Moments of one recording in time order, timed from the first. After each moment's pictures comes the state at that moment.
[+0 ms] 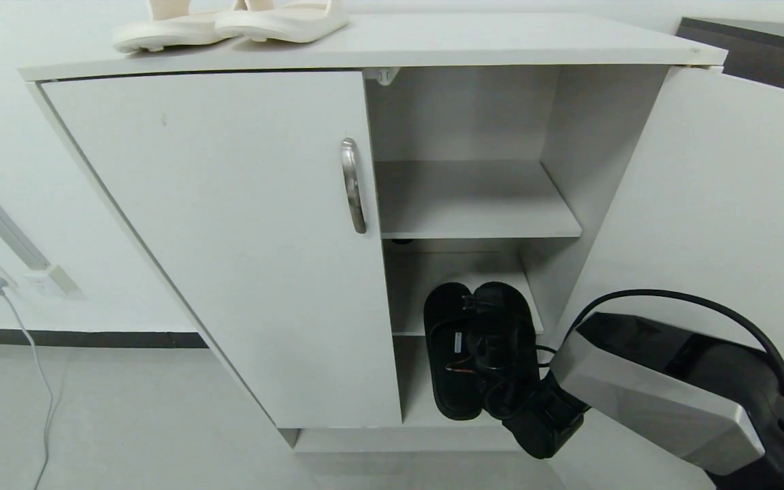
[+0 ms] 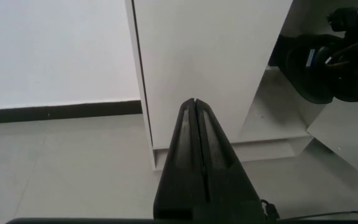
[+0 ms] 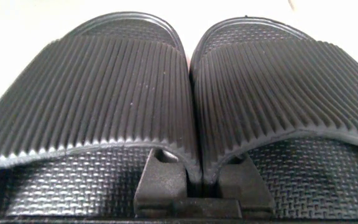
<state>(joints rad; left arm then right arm) 0.00 0.00 0.00 0.00 -0.07 0.00 0.68 2.52 -1.24 -1.18 -0.67 0.10</state>
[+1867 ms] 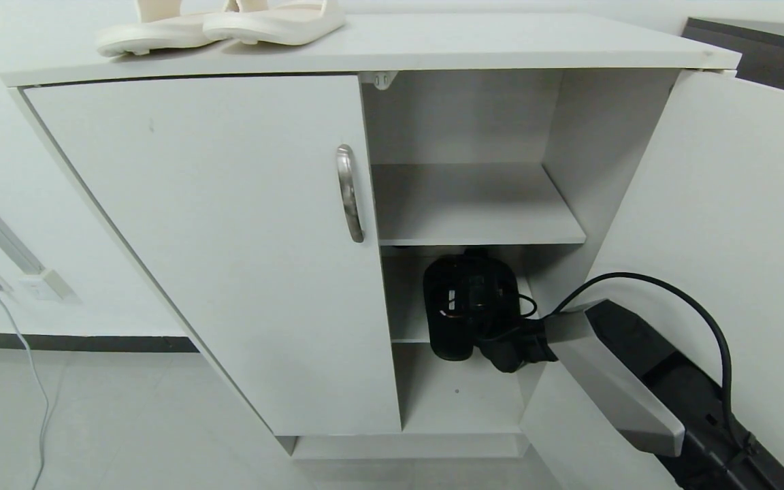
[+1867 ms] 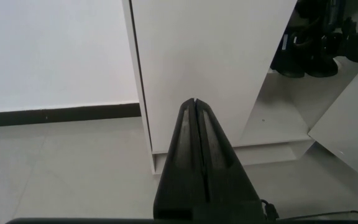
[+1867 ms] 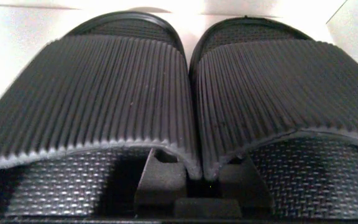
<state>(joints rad) 0.00 0.00 0.00 0.00 -0.07 0.00 0.55 2.75 -2.00 -0.59 -0.57 0.10</state>
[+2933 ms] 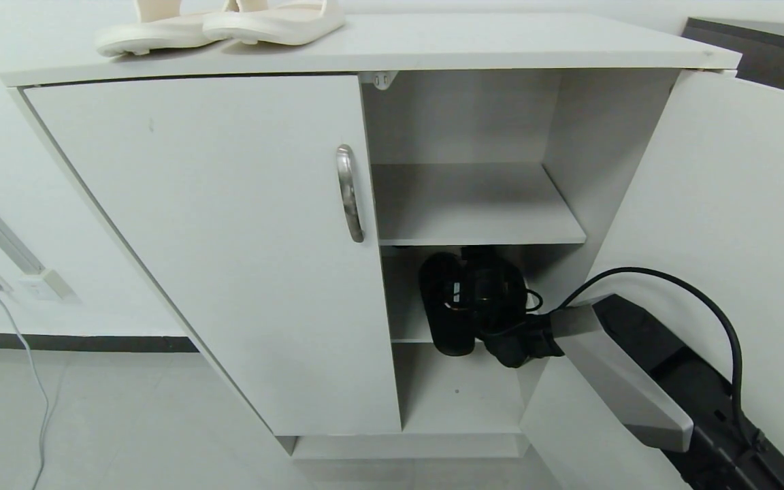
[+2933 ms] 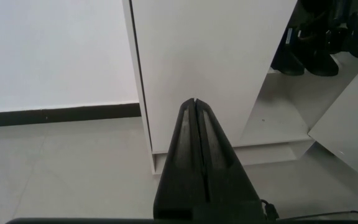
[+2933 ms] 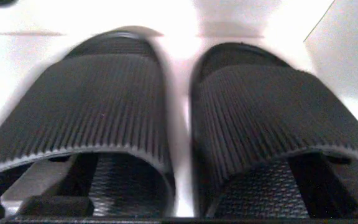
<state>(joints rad) 0.00 0.00 0.00 0.00 -0.07 0.00 0.54 2.72 -1.97 -0.63 -0.57 0.09</state>
